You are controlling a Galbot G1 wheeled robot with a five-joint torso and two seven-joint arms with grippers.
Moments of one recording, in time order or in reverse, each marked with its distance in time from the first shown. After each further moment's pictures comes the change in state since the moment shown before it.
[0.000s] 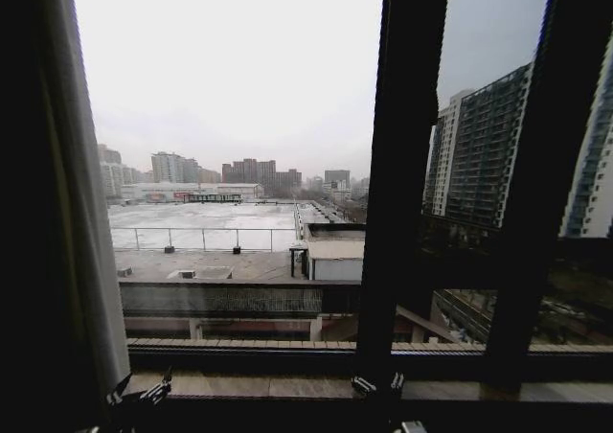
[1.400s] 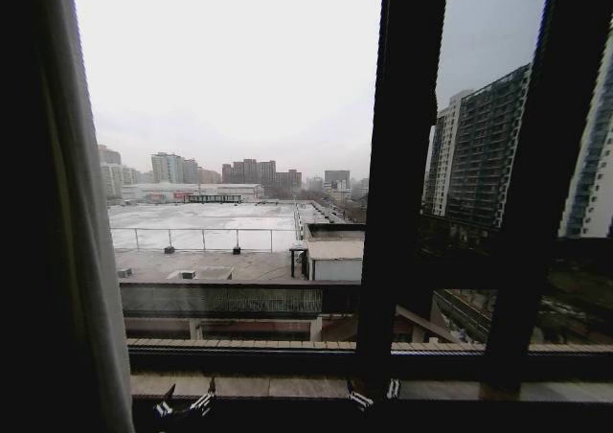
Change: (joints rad) left arm 0.027 -0.328 0.094 -0.142 0.345 0.176 0.028; right arm -0.059 0.000 0.006 0.022 -0.148 0.044 -0.078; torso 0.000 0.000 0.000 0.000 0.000
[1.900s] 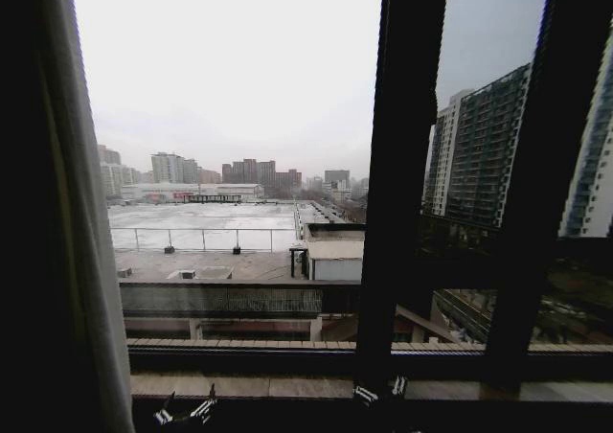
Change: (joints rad) left arm 0.016 0.009 0.002 0.034 0.038 -0.044 0.012; right arm 0.019 0.000 0.020 -0.014 0.009 -0.006 0.011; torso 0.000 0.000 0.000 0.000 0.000
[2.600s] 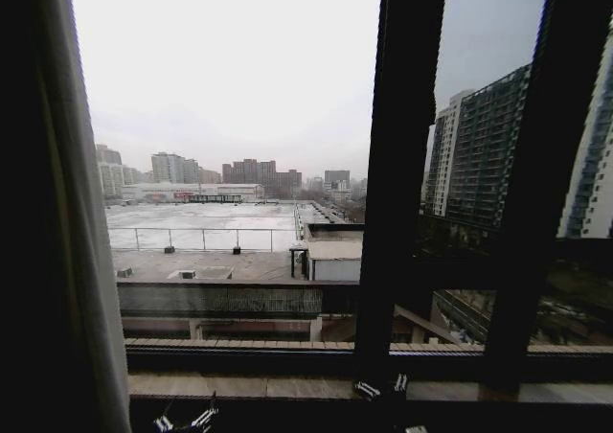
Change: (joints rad) left arm 0.039 0.001 0.003 -0.013 0.033 -0.029 0.029; right arm 0.017 0.000 0.010 -0.009 0.055 -0.003 -0.001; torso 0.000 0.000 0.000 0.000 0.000
